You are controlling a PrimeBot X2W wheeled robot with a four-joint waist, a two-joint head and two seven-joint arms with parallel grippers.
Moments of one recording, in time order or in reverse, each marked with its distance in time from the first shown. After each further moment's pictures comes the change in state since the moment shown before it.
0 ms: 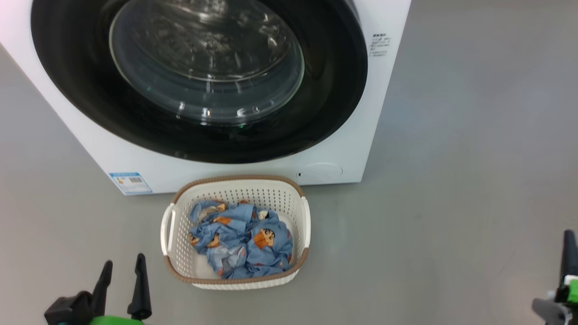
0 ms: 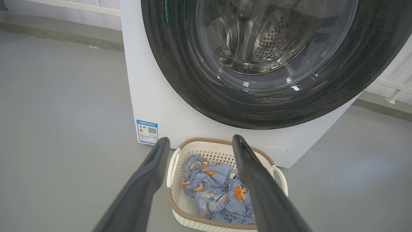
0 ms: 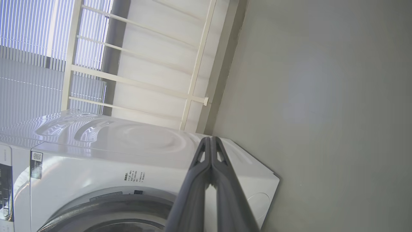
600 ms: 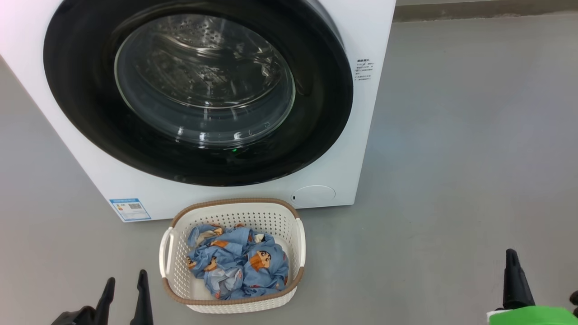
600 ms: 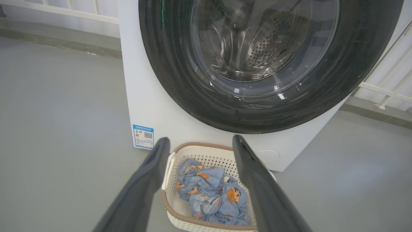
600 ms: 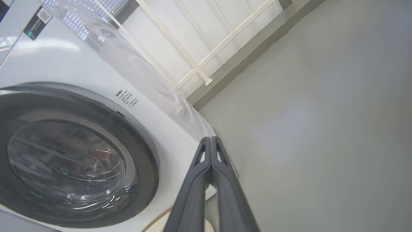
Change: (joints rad) left arm 0.032 -0.005 0.001 0.012 0.001 0.000 0.001; right arm 0.100 0.153 -0.005 -0.094 -0.765 0.000 -0.054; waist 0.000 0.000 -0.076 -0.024
